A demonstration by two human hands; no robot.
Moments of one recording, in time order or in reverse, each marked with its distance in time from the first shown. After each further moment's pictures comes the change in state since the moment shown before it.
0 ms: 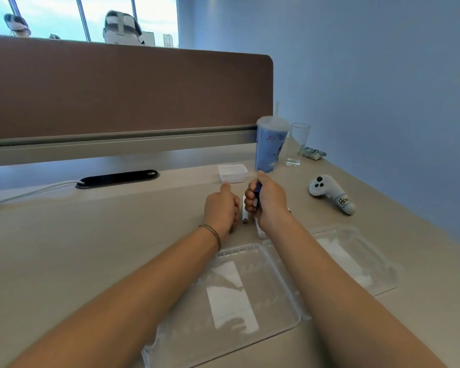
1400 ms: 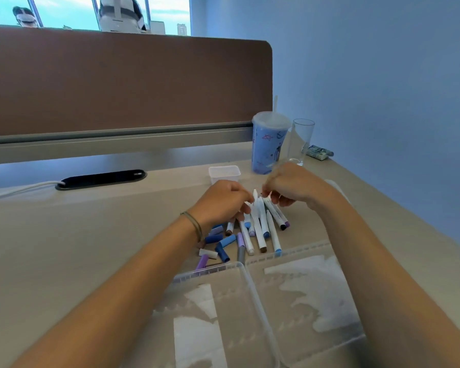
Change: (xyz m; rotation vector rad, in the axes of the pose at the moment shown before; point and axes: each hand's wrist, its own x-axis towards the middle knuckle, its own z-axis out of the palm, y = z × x) left_hand 0.019 0.036 0.030 0.605 -0.334 0.159; right_hand 0.059 -0.080 -0.069 -1.174 -0.276 -0.182
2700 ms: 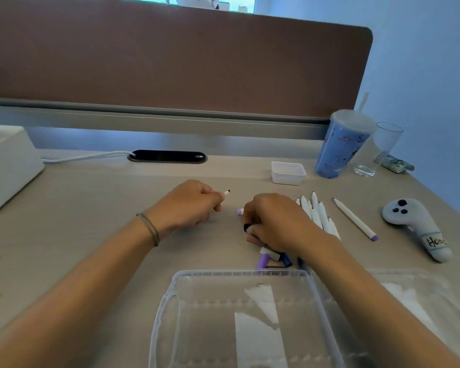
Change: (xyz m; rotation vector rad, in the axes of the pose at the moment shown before) left_hand -0.075 -0.076 -0.123 0.128 0.222 -0.208; right_hand -0.020 -0.074 0.126 -0.541 -0.088 -0.570
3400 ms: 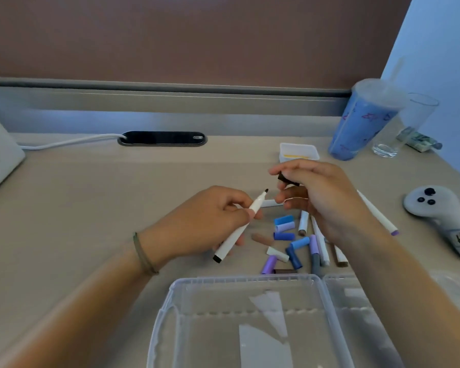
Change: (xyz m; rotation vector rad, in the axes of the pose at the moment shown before) left_hand -0.018 0.022 0.015 -0.106 -0.295 0.094; right_hand -0.006 0.023 -0.032 1.282 0.226 0.432
